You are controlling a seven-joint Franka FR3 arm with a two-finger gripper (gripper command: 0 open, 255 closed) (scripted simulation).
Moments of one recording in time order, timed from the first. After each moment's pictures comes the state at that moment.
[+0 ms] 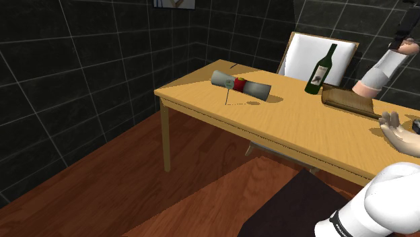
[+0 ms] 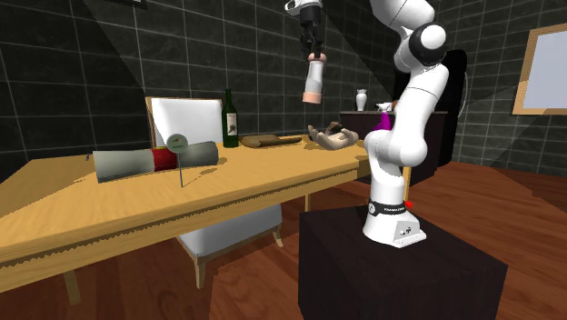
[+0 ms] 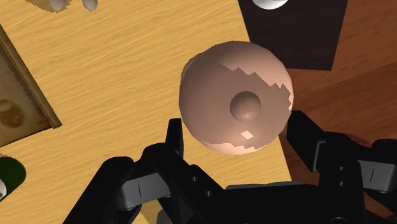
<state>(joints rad) -0.08 -0.48 -0.32 -1.46 -0.23 0.94 -0.61</state>
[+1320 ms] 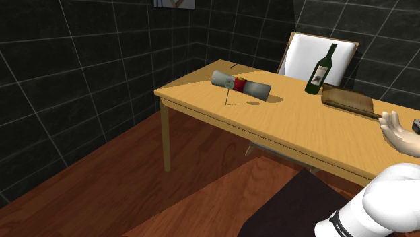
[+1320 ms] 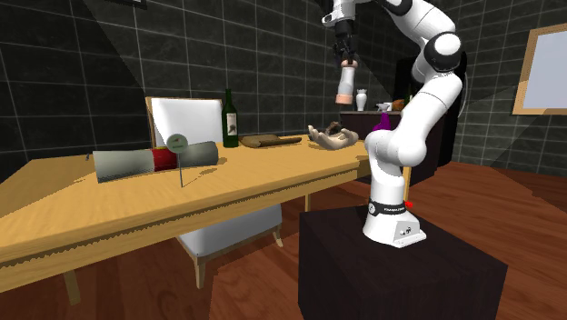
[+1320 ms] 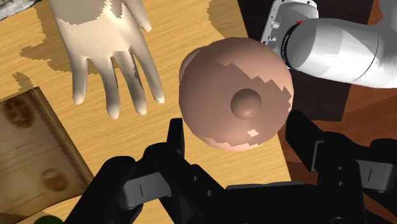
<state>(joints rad) -0.12 -0.70 -0.48 -1.50 -0.49 0.84 -0.95</state>
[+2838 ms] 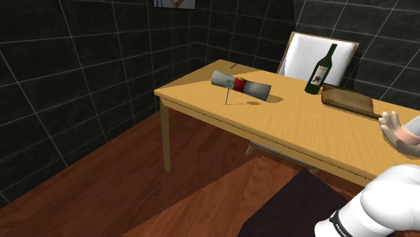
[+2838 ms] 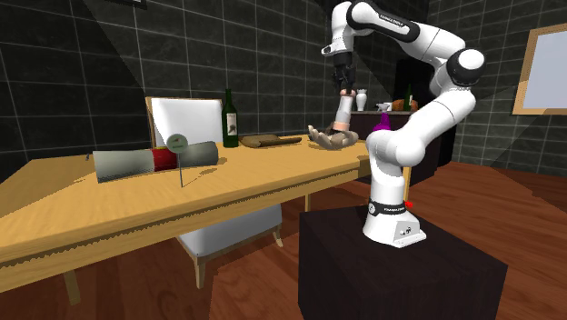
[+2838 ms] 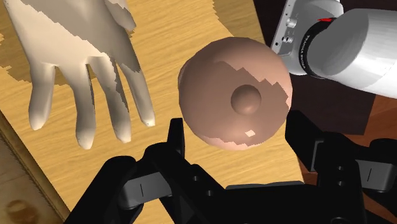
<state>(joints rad) -0.18 -0.98 -0.49 -2.00 -0.52 1.06 -0.83</state>
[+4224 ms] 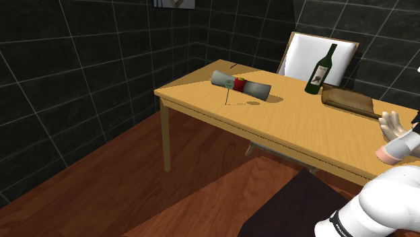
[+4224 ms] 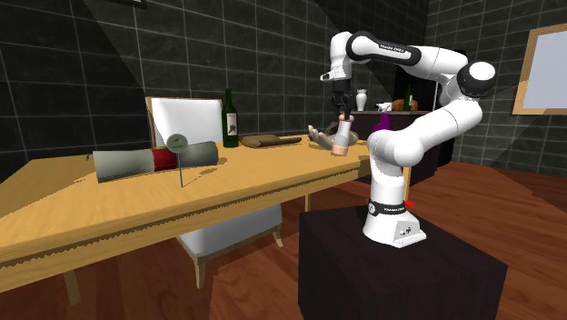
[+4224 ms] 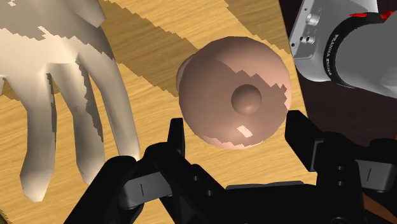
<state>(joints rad) -0.23 -1.15 -0.57 -2.35 -0.59 1.24 -0.78</state>
